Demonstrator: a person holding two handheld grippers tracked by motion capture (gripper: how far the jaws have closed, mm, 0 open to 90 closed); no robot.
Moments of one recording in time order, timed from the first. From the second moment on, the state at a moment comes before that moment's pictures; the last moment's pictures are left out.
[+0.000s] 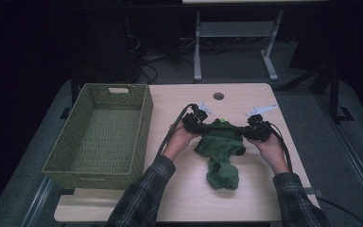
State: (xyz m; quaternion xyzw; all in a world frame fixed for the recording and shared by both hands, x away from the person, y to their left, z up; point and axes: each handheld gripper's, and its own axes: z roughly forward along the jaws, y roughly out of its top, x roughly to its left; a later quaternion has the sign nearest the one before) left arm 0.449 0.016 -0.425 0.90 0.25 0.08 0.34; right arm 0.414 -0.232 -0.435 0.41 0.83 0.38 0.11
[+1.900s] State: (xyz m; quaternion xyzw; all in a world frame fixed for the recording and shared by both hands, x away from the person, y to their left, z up) left arm 0.299 0.061 -0.414 0.89 0.12 0.03 0.44; right arm 0.260 -0.235 -0.415 0.29 0.85 0.44 0.09
